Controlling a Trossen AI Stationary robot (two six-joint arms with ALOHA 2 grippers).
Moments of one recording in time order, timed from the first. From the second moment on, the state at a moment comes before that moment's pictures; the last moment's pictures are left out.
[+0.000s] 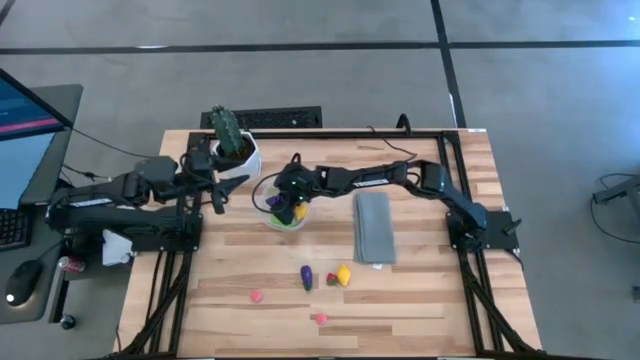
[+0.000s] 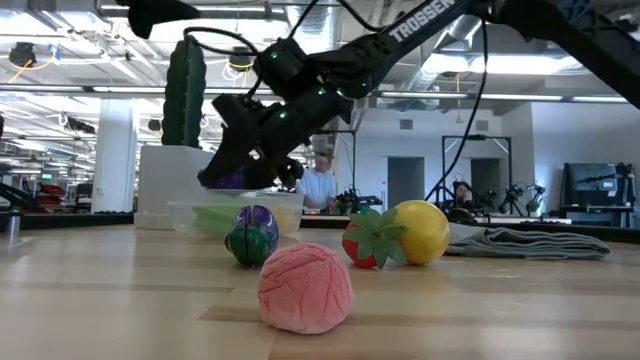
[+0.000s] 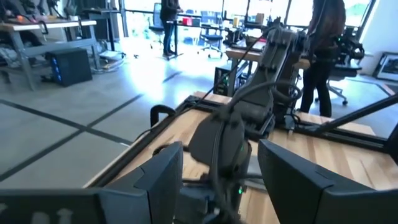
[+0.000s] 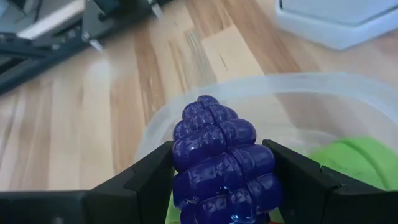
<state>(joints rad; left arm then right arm) 0.10 0.54 0.71 -0.26 -0.25 -0.12 -0.15 2.31 1.72 -0.11 -0.18 0.28</state>
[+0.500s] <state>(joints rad) 0.10 0.53 0.71 -0.28 -0.25 -0.12 -0.16 2.31 1.75 -0.14 -0.24 0.25</state>
